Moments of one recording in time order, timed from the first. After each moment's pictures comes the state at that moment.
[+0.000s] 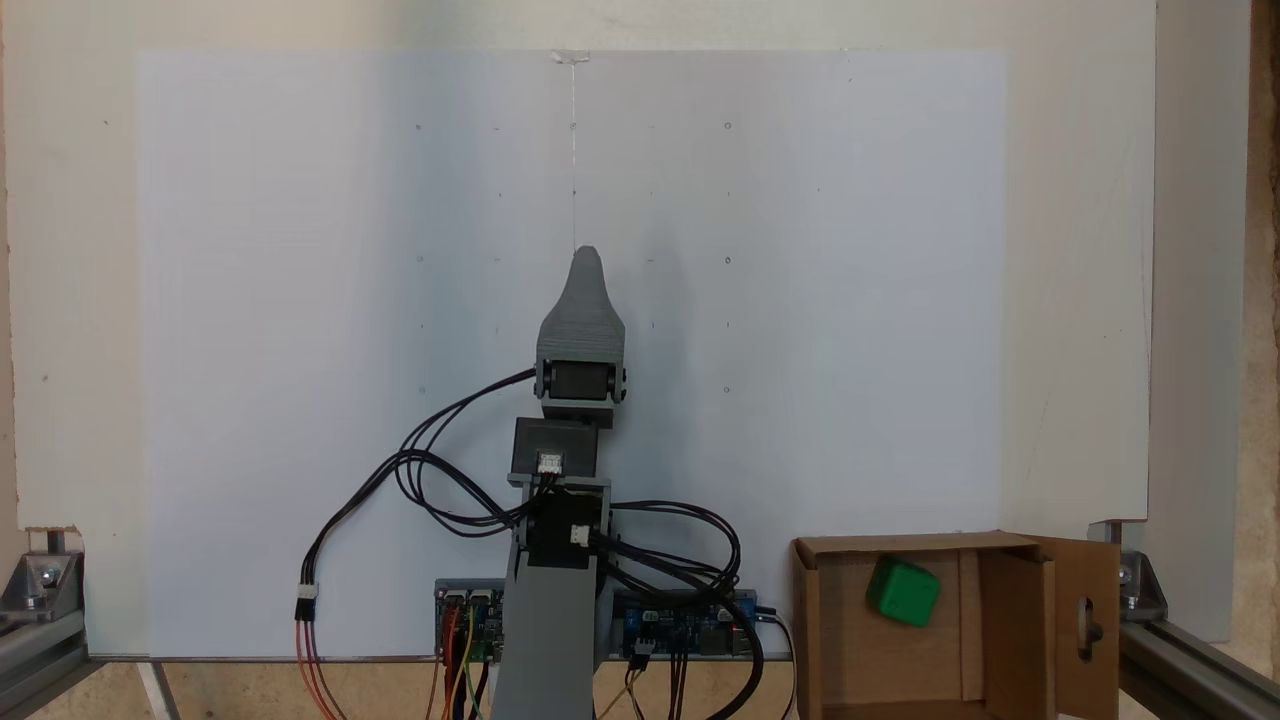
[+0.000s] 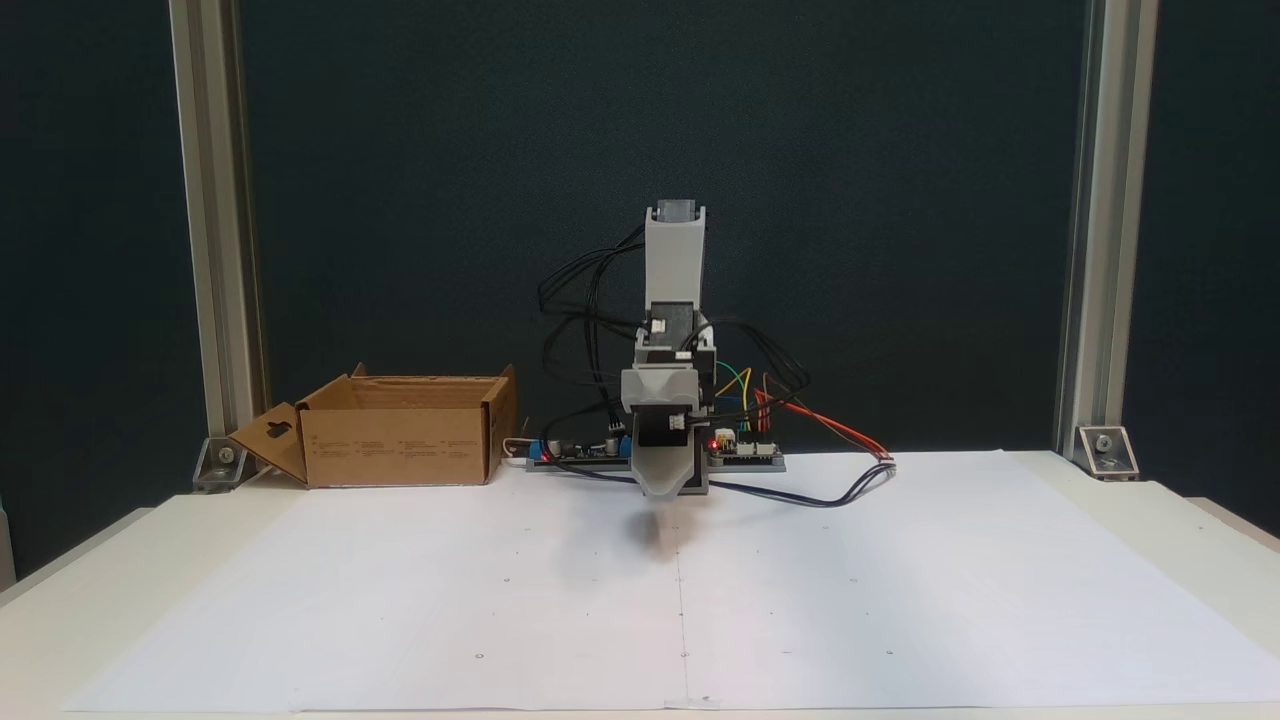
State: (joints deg) arm 3.3 129.4 173.0 -55.1 -0.3
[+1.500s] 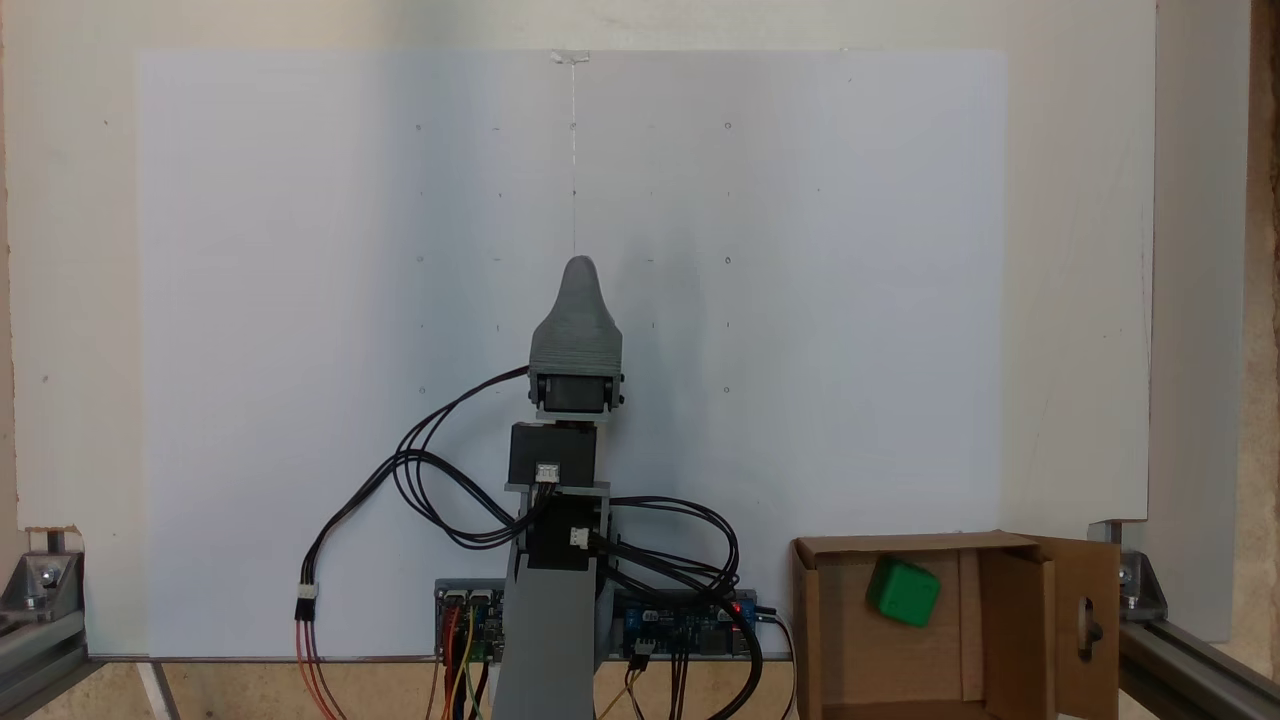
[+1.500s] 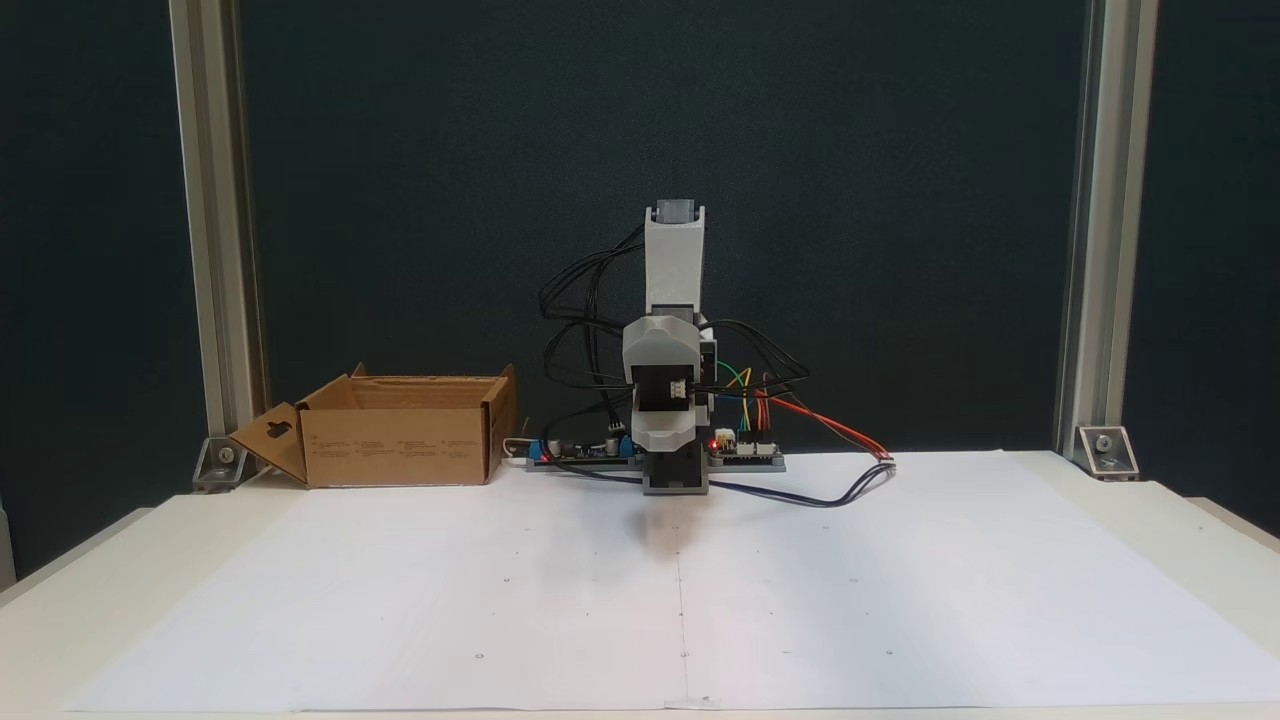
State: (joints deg) arm 3.1 129.4 176.3 -70.8 -0.3
